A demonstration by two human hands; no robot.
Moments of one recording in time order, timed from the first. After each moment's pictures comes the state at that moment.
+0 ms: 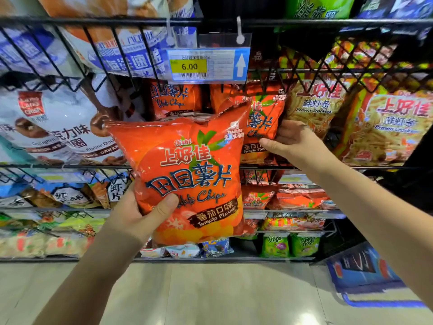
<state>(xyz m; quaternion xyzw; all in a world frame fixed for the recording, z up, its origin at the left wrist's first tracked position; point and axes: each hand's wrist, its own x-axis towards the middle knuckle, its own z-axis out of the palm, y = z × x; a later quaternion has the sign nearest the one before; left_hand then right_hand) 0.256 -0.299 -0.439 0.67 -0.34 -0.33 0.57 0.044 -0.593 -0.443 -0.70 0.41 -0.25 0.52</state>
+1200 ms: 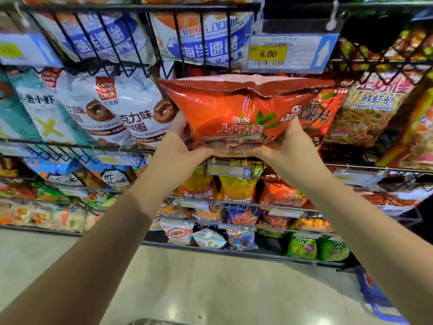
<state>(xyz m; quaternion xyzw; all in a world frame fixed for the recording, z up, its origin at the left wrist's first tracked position) 0.317 -0.342 -0.406 0.70 -0.44 -0.21 0.52 0.133 -0.481 -0.418 -0.80 0.32 -0.29 0.40</state>
